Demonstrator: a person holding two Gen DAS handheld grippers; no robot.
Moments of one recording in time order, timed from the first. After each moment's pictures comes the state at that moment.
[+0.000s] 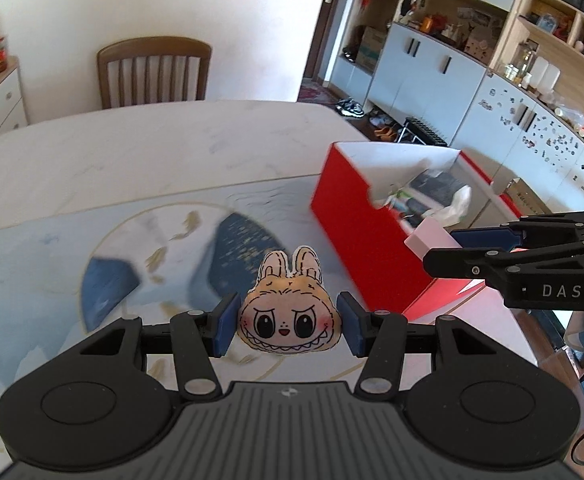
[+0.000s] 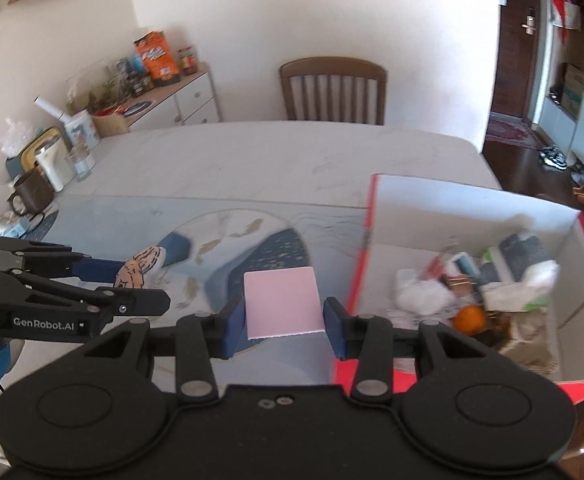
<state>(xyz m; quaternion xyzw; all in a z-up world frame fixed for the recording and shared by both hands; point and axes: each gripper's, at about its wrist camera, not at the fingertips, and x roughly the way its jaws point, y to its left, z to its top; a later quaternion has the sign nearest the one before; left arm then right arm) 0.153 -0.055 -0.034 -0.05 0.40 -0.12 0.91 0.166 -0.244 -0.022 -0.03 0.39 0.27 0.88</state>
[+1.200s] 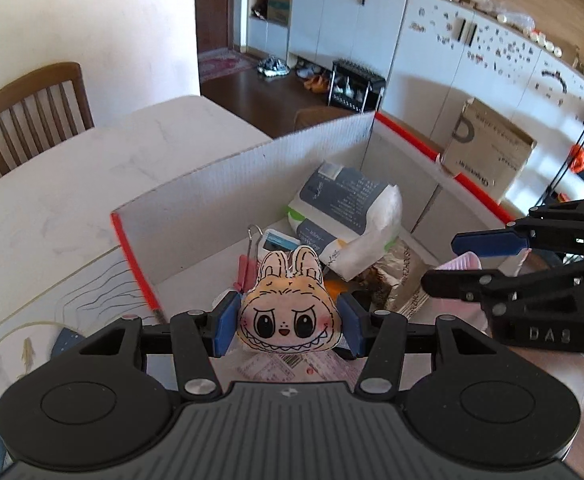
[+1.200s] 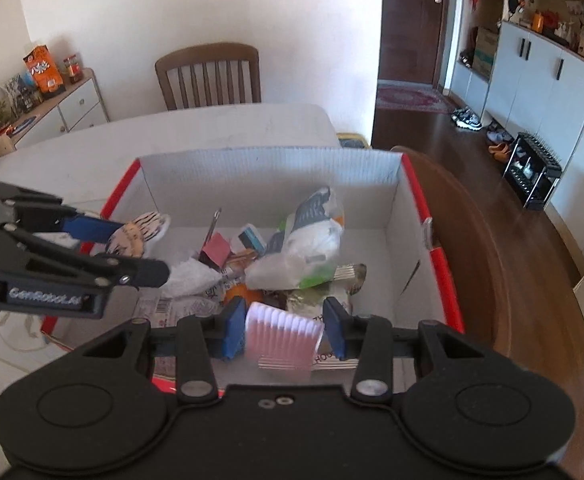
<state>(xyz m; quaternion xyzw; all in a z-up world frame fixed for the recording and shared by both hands) 0.289 -0.239 -0.065 0.08 0.44 -0.22 0.87 0.237 -0.392 -0.070 -0.03 0.42 0.16 0.89</state>
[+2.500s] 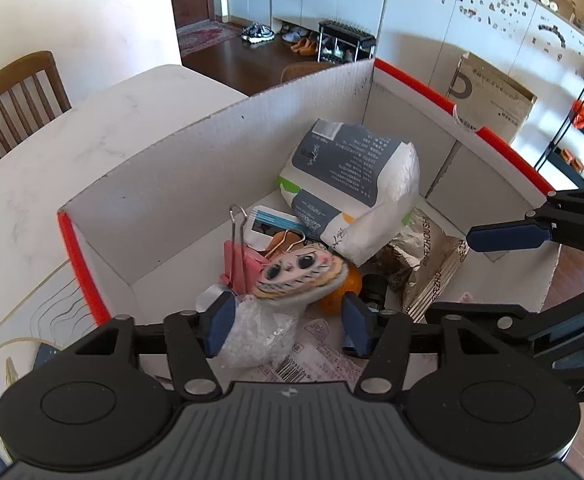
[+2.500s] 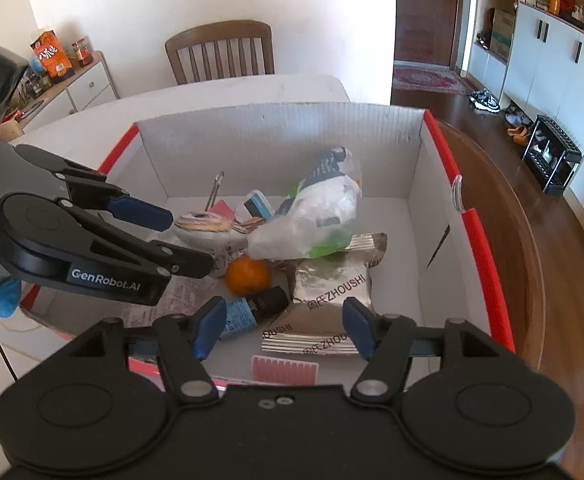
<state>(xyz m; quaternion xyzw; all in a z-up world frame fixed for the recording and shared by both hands) 0.310 -0.253 -0.090 0.11 0.47 -0.23 0.85 0.242 -0.399 -0.095 -0.02 0.44 0.18 0.88</state>
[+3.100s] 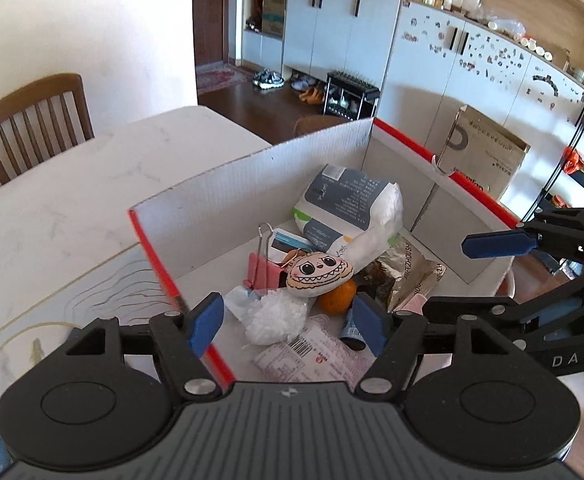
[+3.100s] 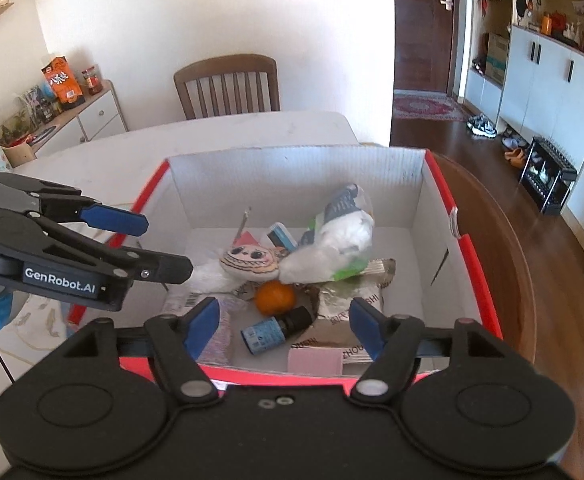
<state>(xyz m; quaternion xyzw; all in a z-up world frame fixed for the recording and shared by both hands) 0.265 -0.211 -0.051 0.07 0.41 -0.23 0.88 0.215 -0.389 -0.065 -0.01 0.40 0.18 0.90</state>
